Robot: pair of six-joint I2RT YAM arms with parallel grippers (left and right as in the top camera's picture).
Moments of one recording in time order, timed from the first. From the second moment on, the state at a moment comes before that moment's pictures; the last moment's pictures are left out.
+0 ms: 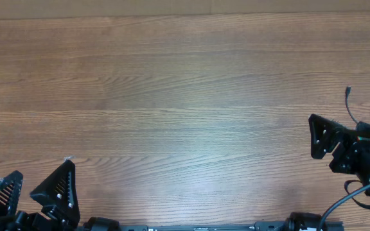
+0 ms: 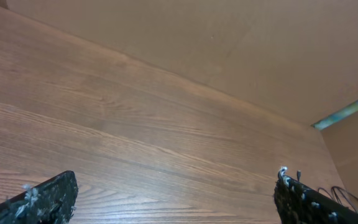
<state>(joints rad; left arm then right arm) -0.19 0.93 2.19 -1.69 -0.04 -0.51 -0.10 0.84 1.58 -1.33 -0.20 0.20</state>
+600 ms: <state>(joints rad) -0.19 0.93 2.19 -1.69 -0.04 -0.51 -0.10 0.84 1.58 -1.36 -0.20 0.20</state>
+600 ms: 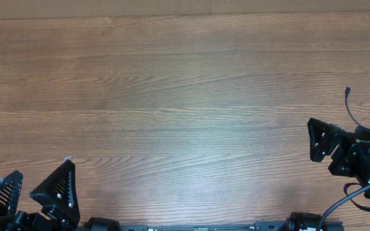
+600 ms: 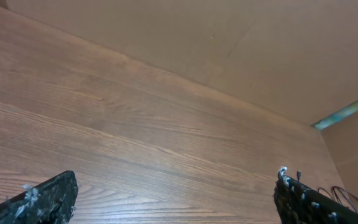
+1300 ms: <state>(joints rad) -0.07 0.81 1.79 -1.02 -0.22 -0.49 -0.10 0.84 1.58 -1.36 -0.20 0.20</state>
